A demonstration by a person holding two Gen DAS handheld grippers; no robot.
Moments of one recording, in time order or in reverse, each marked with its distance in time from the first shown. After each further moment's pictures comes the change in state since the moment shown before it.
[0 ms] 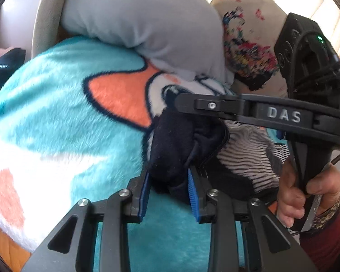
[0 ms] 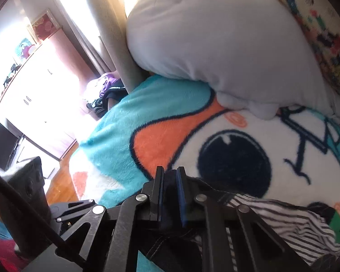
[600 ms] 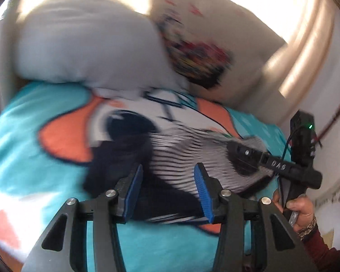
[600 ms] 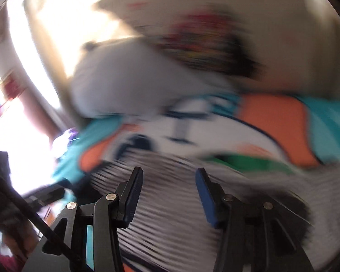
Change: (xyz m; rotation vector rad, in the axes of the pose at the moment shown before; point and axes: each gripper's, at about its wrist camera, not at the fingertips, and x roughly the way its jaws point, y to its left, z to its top) left arm -0.001 -0.087 0.015 0.239 -0.006 -0.101; right arm -0.117 -0.095 -0.116 0.319 -0.319 -0.246
